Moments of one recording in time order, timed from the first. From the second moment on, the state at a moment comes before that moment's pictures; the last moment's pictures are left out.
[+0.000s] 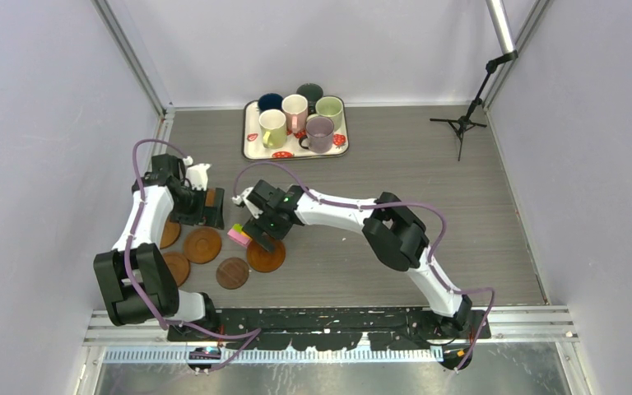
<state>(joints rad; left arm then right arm) 0.21 1.38 1.00 -0.88 0.30 0.34 1.05 2.26 1.80 -0.60 -0.06 0.05</state>
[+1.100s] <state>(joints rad) 0.20 1.52 1.15 -0.89 0.30 0.34 0.29 1.82 1.18 -0.67 -0.11 -0.26</state>
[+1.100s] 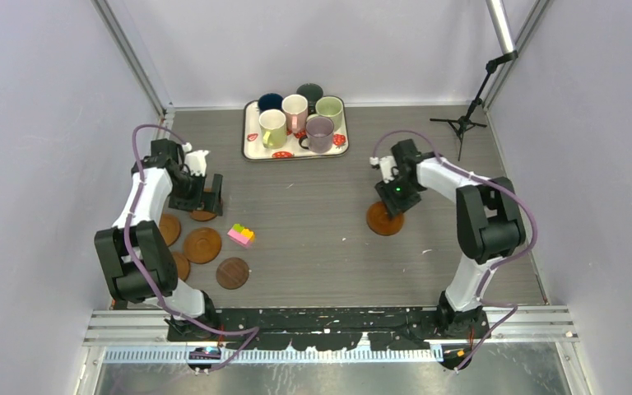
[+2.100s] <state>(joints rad) 0.26 1.79 1.31 -0.91 0.26 0.44 -0.34 1.83 1.30 -0.87 -0.21 -0.60</state>
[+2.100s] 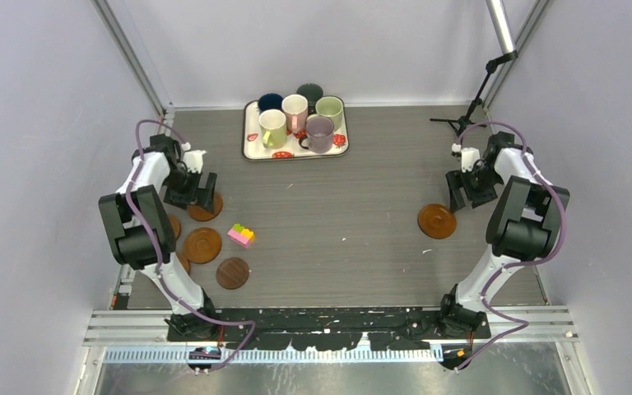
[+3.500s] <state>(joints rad) 0.32 1.95 1.39 -0.82 0.15 0.53 -0.27 1.87 1.27 -0.70 0.00 -0.58</state>
